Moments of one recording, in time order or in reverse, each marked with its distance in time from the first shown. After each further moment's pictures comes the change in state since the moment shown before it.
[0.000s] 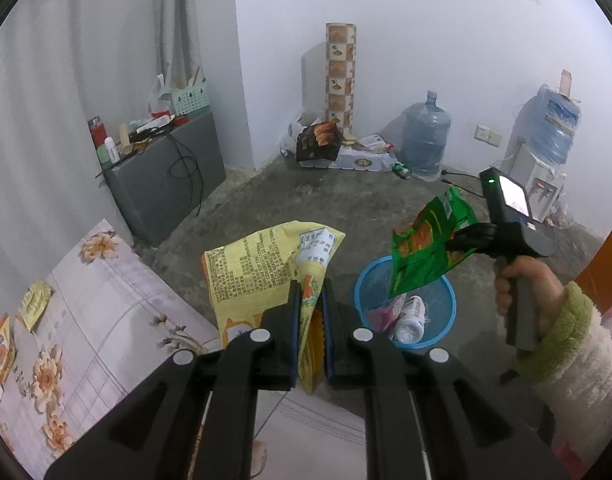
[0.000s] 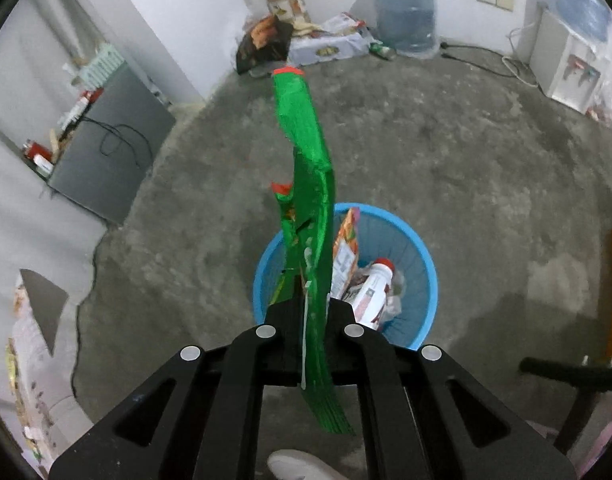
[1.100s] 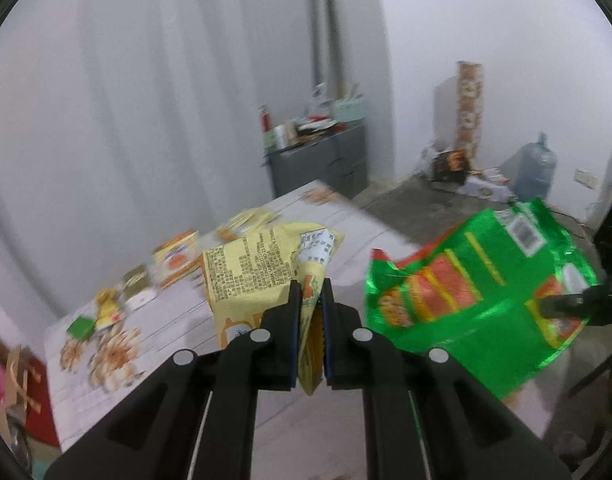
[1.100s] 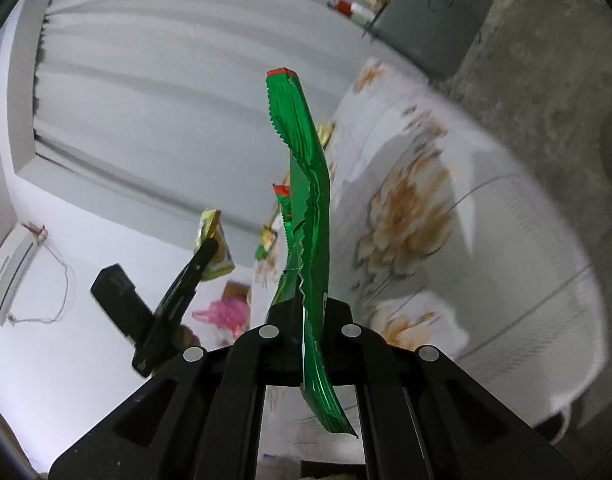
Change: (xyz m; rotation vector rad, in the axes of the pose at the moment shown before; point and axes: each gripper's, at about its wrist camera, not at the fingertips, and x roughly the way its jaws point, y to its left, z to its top) left arm -0.176 0.145 -0.118 -0.160 -0.103 0.385; right arm -0.128 0.130 -0.191 -0.286 0.369 1.101
